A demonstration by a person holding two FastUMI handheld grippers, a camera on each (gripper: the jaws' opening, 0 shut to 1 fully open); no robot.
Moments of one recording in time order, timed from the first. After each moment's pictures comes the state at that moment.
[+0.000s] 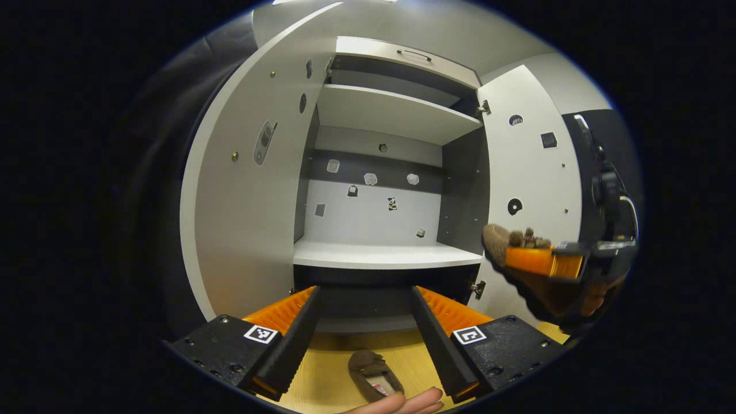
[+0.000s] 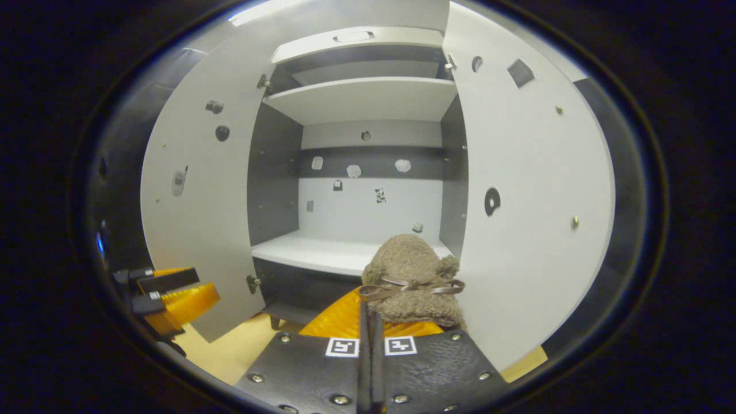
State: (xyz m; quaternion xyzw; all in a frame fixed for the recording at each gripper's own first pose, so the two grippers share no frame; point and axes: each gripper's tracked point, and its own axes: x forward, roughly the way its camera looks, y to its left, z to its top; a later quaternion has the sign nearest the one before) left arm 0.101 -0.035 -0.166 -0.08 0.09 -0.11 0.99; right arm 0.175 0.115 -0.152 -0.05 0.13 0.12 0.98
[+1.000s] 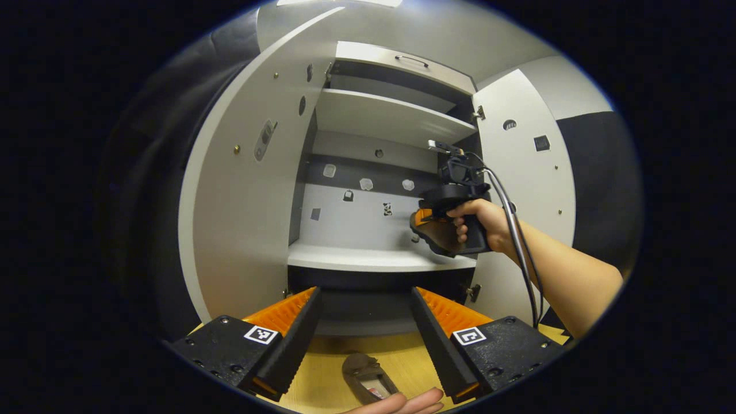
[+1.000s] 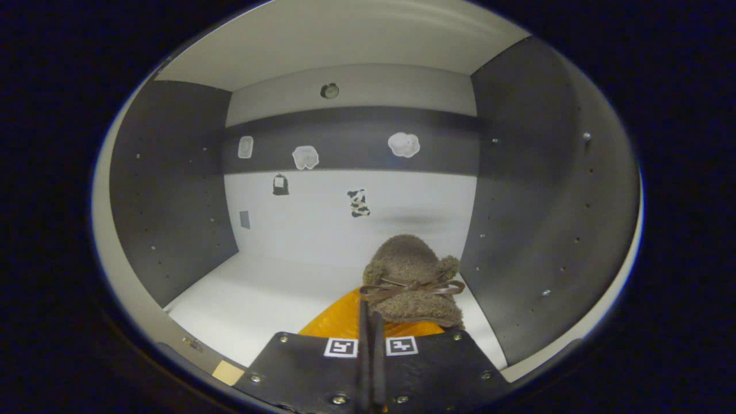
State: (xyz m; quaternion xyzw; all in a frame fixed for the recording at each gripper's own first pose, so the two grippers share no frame) left arm 0.094 -0.051 -0.177 -0.08 0.08 -0.13 0.99; right arm 0.466 0.153 -0.226 -0.06 0.25 0.07 0.96
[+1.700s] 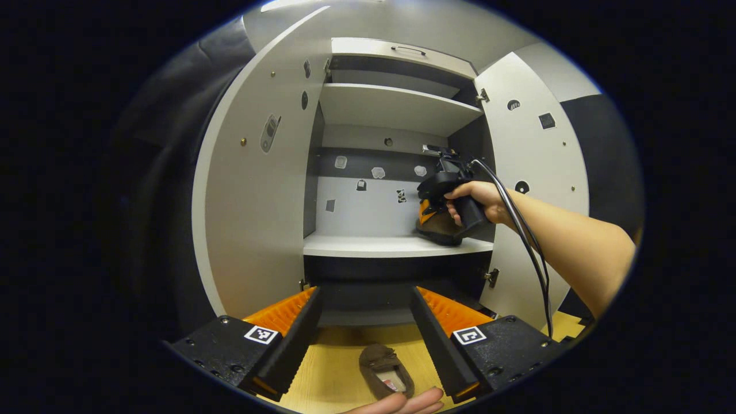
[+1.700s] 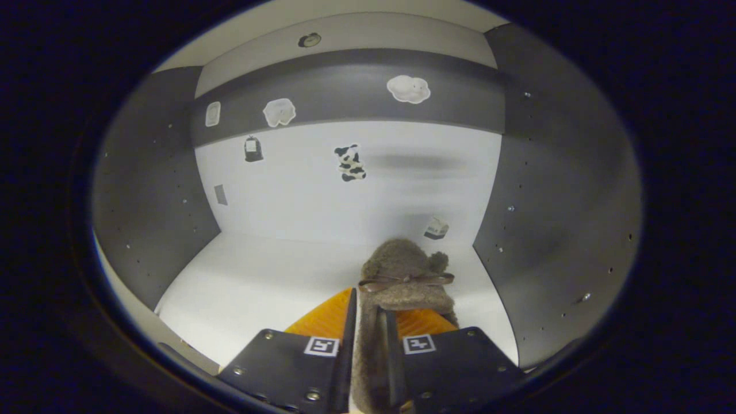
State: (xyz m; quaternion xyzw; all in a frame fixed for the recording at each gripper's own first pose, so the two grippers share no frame) left arm 0.082 -0.037 -0.188 -0.05 0.10 -0.07 0.99; right arm 0.478 0.161 -0.255 -0.06 0.33 0.07 0.94
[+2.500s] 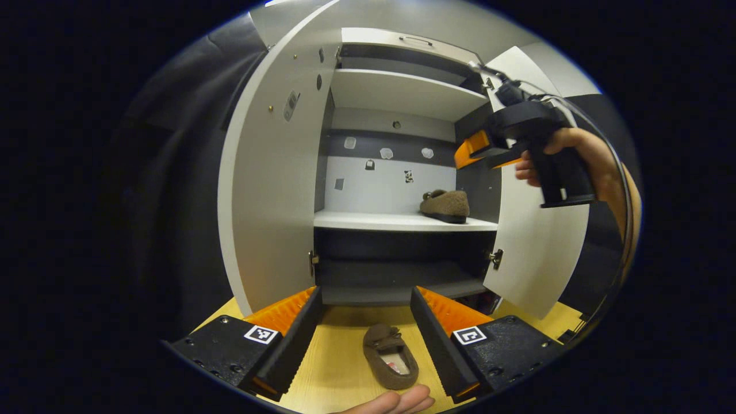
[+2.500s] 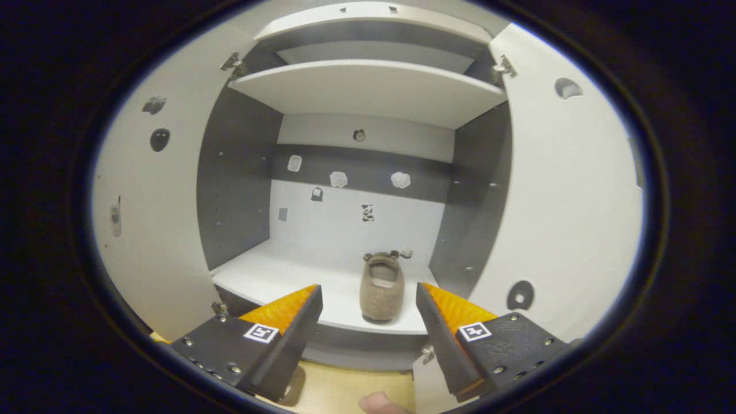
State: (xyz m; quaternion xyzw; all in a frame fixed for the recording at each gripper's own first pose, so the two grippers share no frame) left arm 0.060 -0.031 -0.237 -0.06 0.15 -0.06 0.99; right arm 0.271 0.122 -0.121 -0.13 0.15 0.06 0.98
